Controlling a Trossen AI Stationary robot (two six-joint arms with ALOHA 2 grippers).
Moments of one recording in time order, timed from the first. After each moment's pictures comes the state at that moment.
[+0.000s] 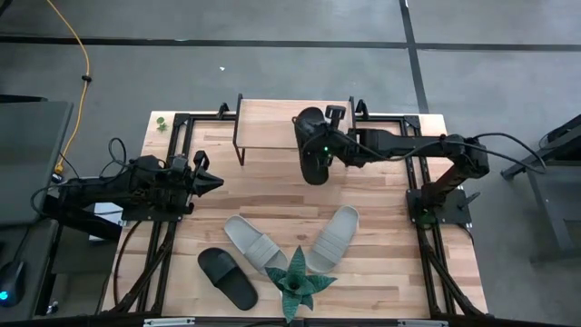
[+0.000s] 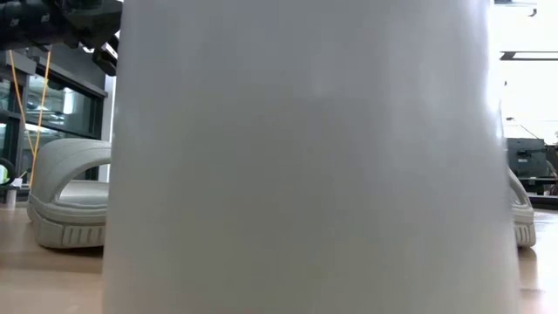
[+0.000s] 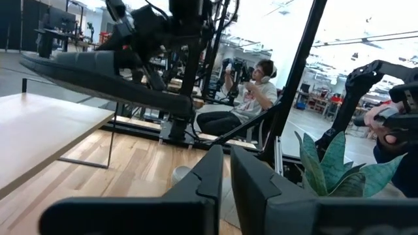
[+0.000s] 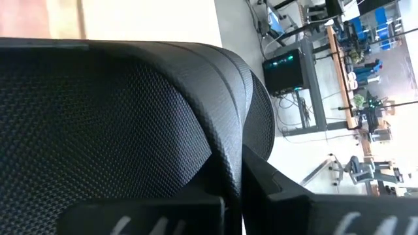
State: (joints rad) left arm 0.21 0.15 0.19 0.07 0.17 -0.26; right arm -0.13 1.59 1.44 -0.62 0.75 -0.47
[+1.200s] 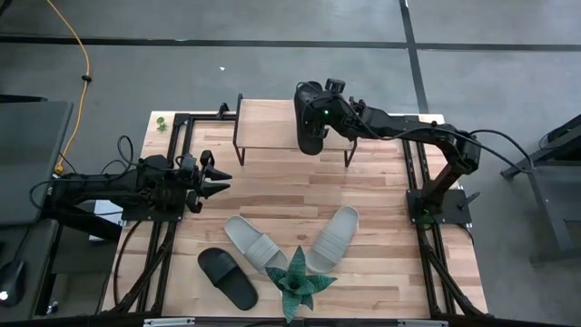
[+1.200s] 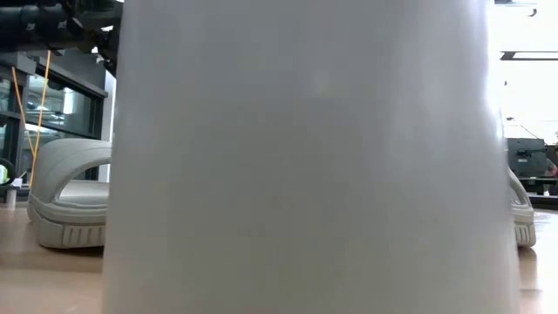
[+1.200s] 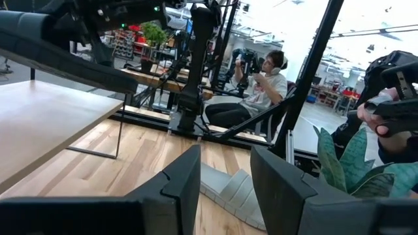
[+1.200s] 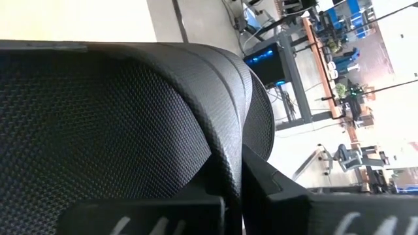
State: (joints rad) left arm 0.21 0.31 0.19 0.19 0.14 -0.26; right arm -0.37 1.66 1.44 -0.35 0.63 -0.65
